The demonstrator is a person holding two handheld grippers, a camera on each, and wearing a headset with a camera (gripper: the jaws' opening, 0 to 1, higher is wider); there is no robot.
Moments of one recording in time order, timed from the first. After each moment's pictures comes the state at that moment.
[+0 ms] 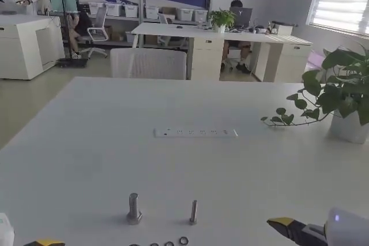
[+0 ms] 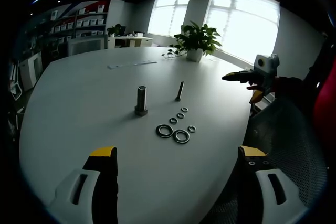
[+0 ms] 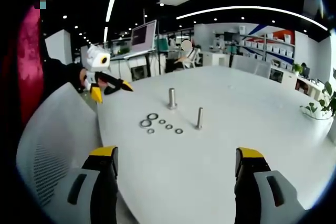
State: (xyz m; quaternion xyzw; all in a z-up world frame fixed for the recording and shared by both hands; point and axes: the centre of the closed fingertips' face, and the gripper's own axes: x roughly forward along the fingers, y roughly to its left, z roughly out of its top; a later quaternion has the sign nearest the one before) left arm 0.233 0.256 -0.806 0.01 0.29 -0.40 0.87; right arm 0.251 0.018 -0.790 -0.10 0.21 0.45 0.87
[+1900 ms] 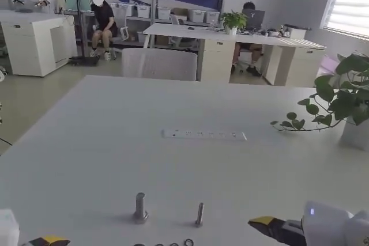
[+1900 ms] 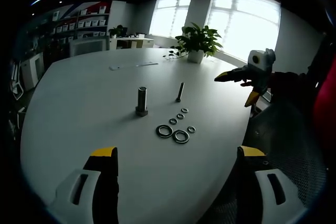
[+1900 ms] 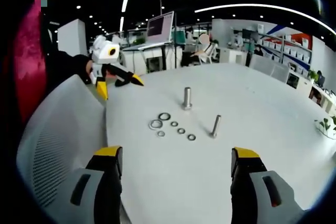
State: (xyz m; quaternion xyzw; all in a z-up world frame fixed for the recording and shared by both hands) left arm 0.229 0.259 -0.803 0.00 0.29 -0.40 0.87; right arm 0.256 0.056 -0.792 -0.14 0.23 0.50 0.82
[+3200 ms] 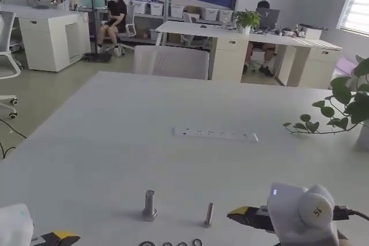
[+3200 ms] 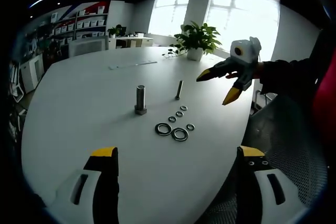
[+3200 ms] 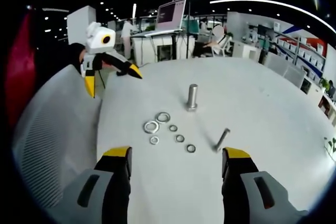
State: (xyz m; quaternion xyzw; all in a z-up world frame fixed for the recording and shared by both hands) left arm 0.222 0.260 -0.806 0.01 0.29 -0.40 0.87; right arm 0.285 0.095 -0.810 -0.18 0.25 0.54 0.78
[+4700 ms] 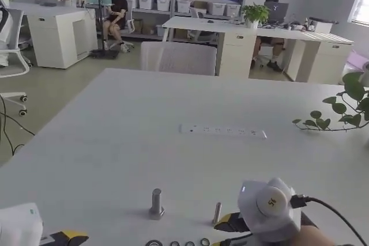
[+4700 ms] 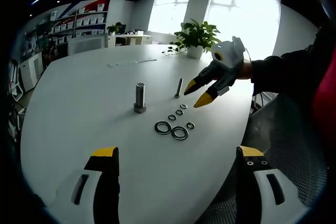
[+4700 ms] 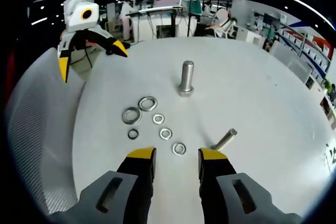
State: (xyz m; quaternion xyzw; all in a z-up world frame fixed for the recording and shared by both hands) left arm 0.225 0.261 -0.809 0.01 0.30 -0.40 0.87; right arm 0.317 0.114 -0.855 -0.25 0.31 0.52 0.75
